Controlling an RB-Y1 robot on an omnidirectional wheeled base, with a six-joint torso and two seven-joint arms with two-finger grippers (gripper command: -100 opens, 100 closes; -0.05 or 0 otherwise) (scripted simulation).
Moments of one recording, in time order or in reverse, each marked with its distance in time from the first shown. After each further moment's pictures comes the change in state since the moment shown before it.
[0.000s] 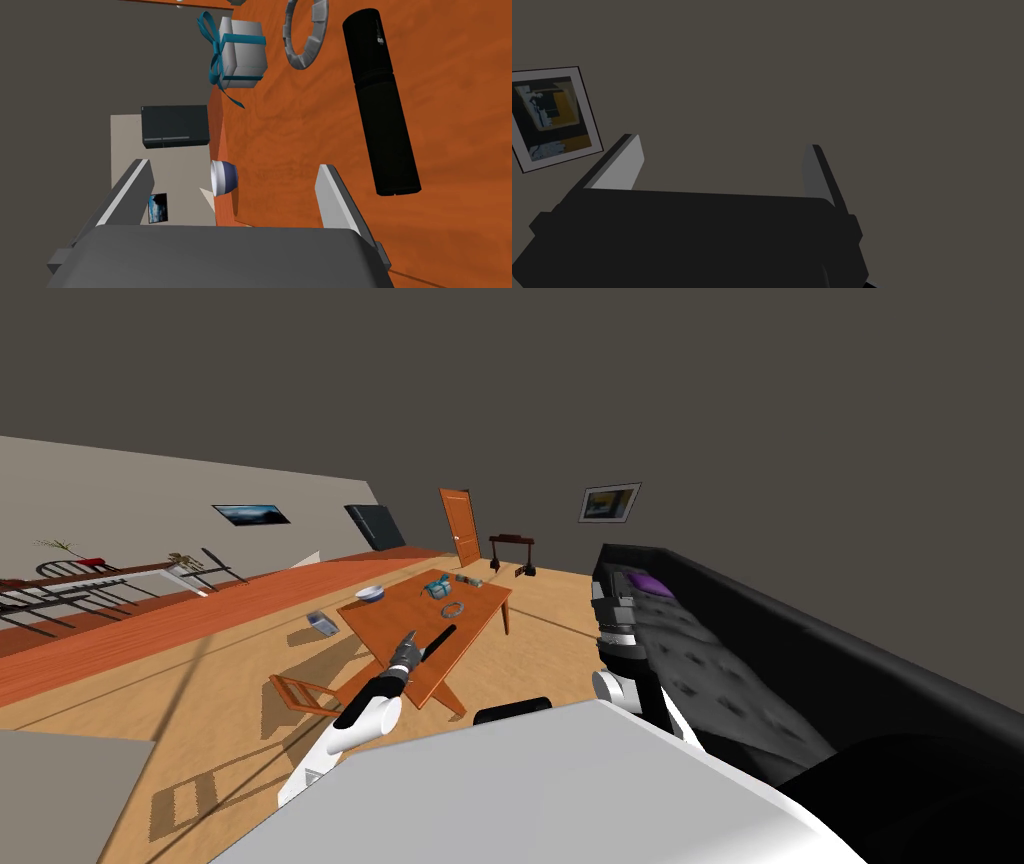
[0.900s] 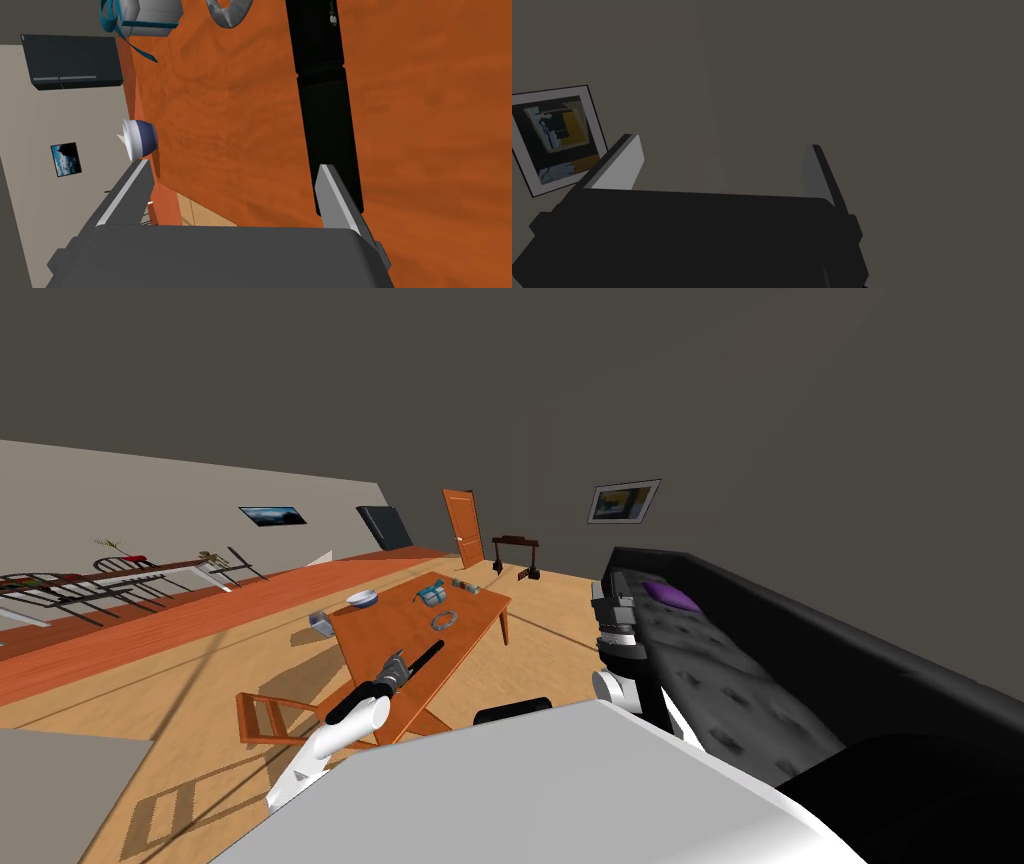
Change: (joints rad) left arm -0.076 0.002 0.129 0.198 0.048 0.214 0.022; right arm 0.000 0.000 0.000 0.000 0.000 0.000 0.000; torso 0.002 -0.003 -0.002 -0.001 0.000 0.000
